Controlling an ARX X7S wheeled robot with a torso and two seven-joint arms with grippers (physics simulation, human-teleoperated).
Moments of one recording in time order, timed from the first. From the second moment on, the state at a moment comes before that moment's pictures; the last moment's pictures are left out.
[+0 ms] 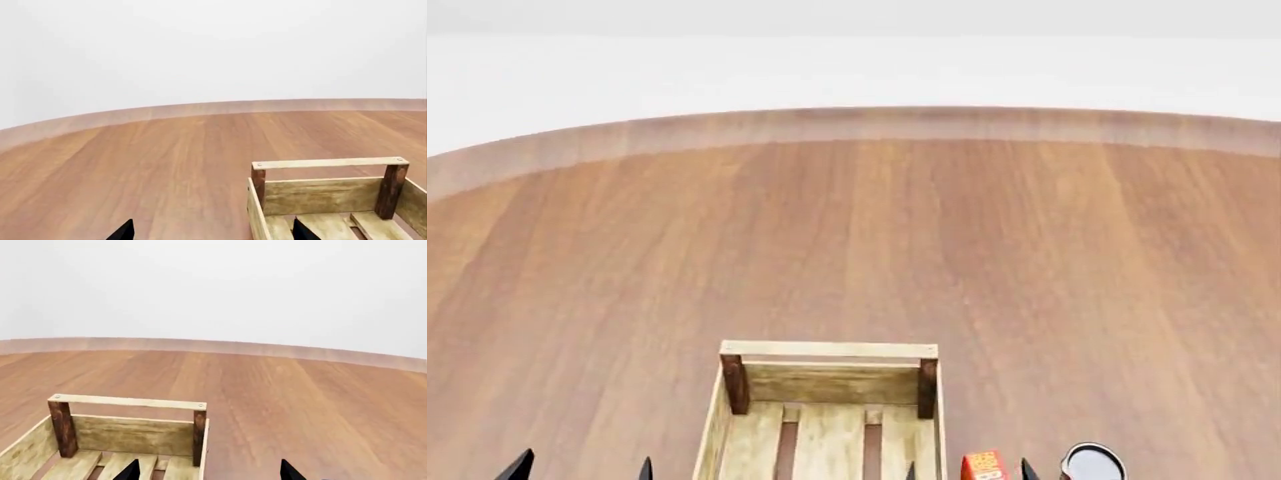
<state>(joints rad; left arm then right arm) -0.01 -0.14 0.17 -0.02 -0.12 0.03 -0.13 0.03 0.13 -0.18 0.02 0.09 -0.01 0.14</state>
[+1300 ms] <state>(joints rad) -0.01 -0.17 0.21 0.00 -0.17 0.02 -0.17 -0.35 0.61 0.51 -0.91 0.87 1.07 0.04</state>
